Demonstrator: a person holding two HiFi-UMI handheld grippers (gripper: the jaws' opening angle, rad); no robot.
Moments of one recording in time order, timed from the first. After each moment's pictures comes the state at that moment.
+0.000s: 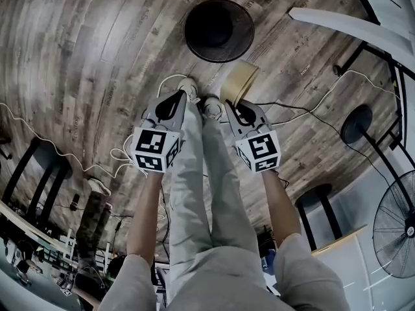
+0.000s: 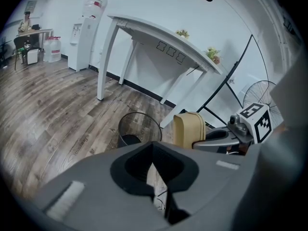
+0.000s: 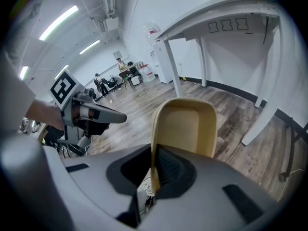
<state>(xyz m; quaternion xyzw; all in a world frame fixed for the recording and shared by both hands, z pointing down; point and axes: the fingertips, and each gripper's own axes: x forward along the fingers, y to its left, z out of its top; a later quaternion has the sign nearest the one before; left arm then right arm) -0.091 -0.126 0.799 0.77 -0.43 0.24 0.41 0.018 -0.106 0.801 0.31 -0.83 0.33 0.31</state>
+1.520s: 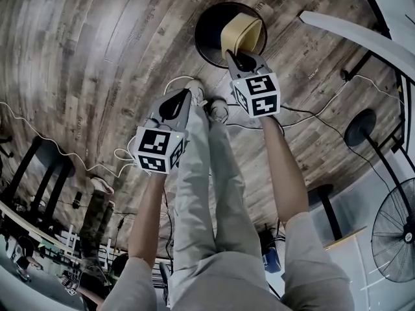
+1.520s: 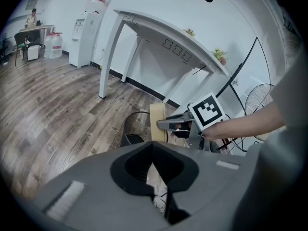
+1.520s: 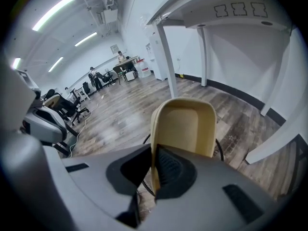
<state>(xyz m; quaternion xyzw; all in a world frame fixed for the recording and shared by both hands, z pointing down) -0.109 -0.150 0.820 0.76 -0.43 0.24 0.43 -0.021 -0.243 0.891 0.32 -0.82 0.31 0.35</state>
